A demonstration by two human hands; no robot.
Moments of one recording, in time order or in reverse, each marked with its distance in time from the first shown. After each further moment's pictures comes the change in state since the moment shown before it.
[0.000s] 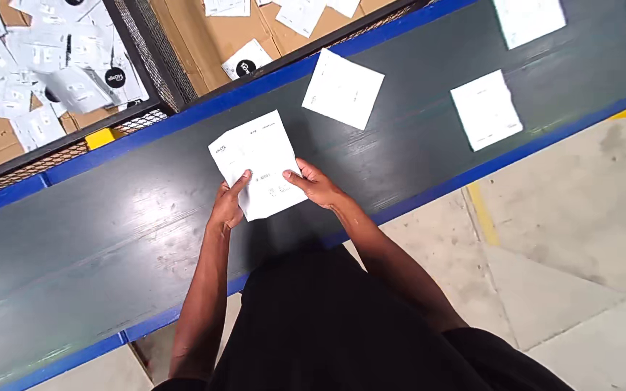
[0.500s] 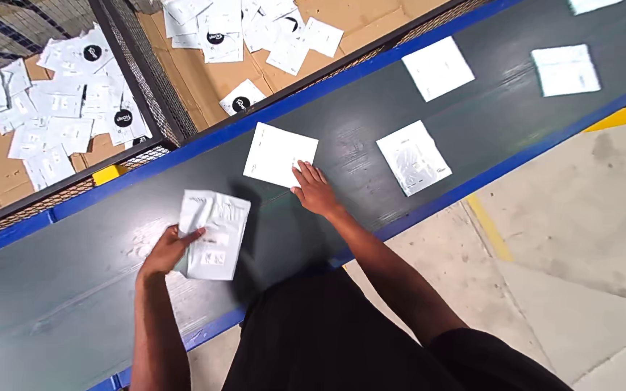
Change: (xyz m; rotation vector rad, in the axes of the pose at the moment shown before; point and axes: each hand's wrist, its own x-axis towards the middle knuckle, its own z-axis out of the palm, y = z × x) left_hand -0.046 0.084 -0.089 0.771 0.073 -0.010; right_hand 0.036 0.073 -0.093 -1.485 0.259 -0.031
